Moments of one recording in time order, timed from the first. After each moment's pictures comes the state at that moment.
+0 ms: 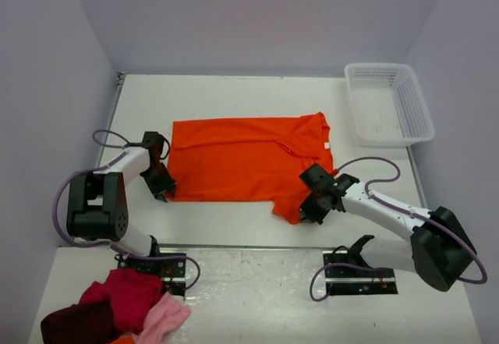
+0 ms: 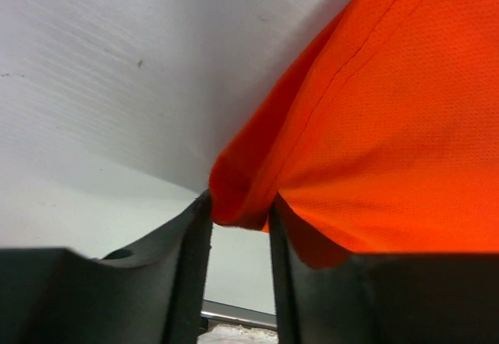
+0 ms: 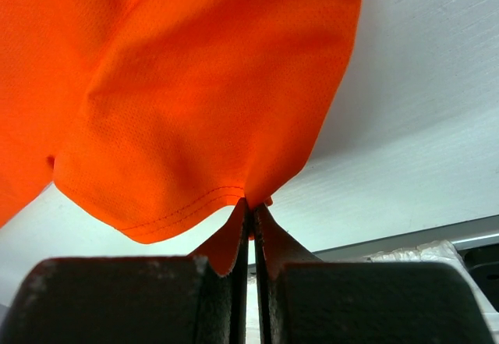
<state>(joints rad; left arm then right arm) -0.01 1.53 0.81 -0.79 -0.05 -0.61 0.68 1.21 0.61 -0.75 0.02 1.41</state>
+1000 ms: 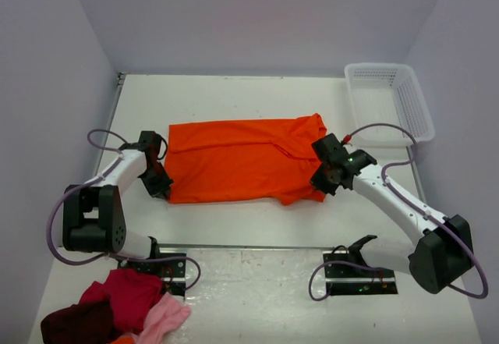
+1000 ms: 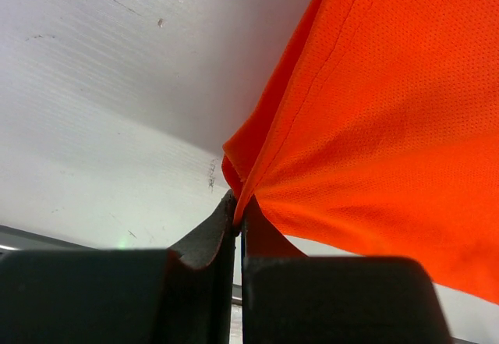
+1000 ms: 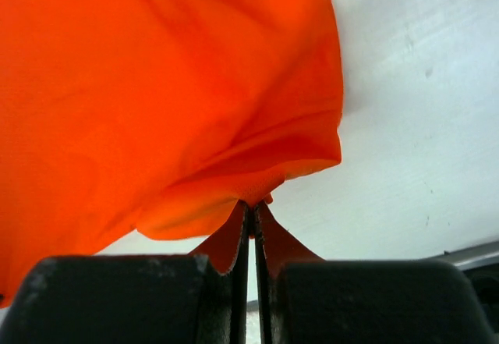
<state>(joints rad) -0.01 1.44 0.82 -0.86 -0.03 -0.60 0.52 1.20 0.86 -0.90 0.21 1.16</state>
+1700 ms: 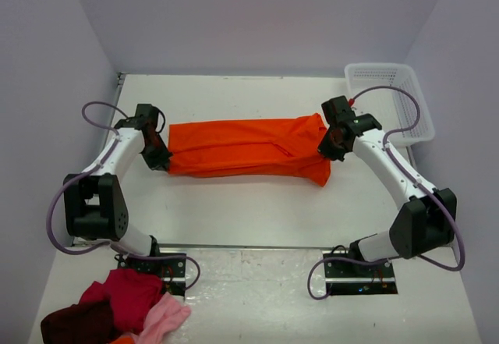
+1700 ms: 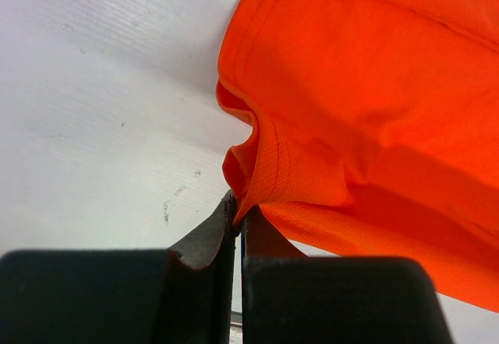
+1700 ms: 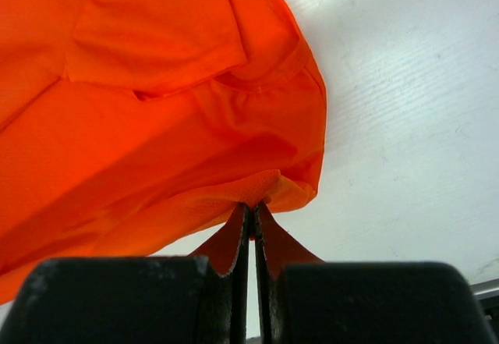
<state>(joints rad) -0.01 1.53 1.10 -0.89 -0.04 -0.58 0.33 1.43 1.23 -0.96 0.24 0.85</state>
